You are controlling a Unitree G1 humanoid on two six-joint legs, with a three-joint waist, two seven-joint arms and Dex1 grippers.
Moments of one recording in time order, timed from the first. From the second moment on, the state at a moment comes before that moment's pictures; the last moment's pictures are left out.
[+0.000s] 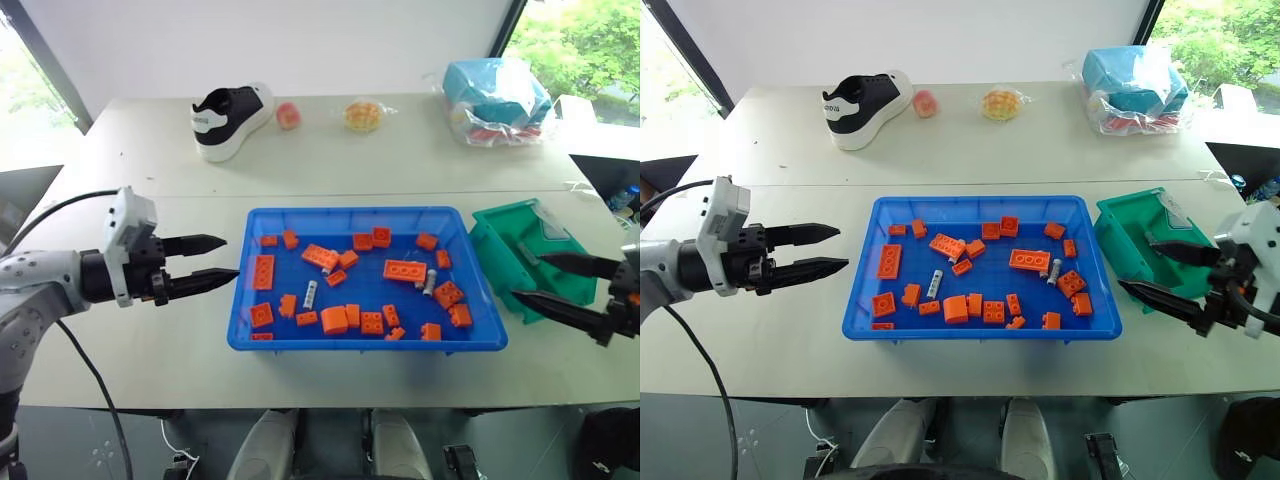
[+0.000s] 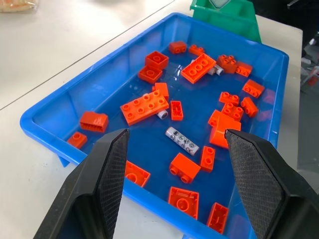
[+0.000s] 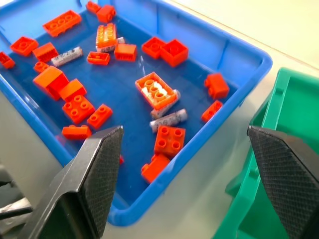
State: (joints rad) left arm -0.19 0.95 0.33 -0.39 -0.82 0.76 -1.03; right arm 0.15 -1.05 -0.73 -0.51 0.79 0.84 0.93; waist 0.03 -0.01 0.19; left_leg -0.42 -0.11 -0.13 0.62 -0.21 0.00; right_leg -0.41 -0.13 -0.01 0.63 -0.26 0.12
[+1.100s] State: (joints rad) left arm 0.05 1.02 0.57 -0.59 -0.96 0.87 -1.03; right arm -1.09 -0.38 0.65 0.60 0.07 0.03 1.42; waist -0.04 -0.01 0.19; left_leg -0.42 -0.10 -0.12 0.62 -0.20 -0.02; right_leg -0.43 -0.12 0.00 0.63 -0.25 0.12
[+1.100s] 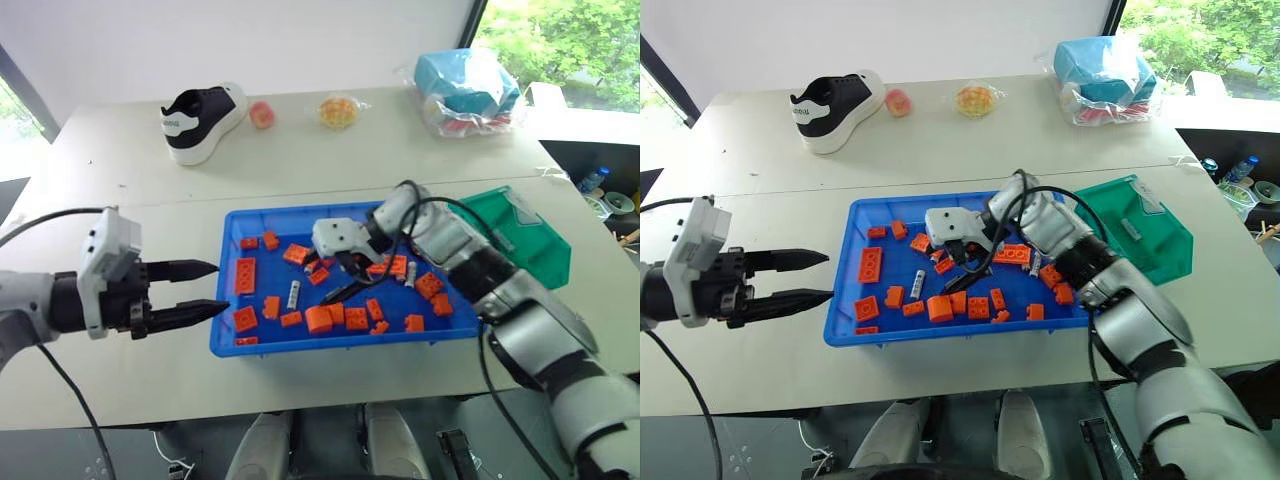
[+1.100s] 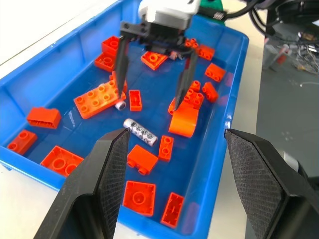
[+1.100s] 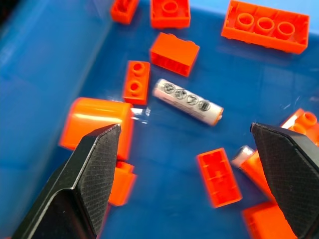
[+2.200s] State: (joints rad) left arm 0.05 1.02 0.59 -0.58 -1.03 0.86 -0.96; right arm -1.00 -0.23 0.53 0.74 -0.09 -0.20 1.45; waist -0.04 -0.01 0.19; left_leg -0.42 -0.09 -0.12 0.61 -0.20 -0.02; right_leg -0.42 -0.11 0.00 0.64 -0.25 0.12
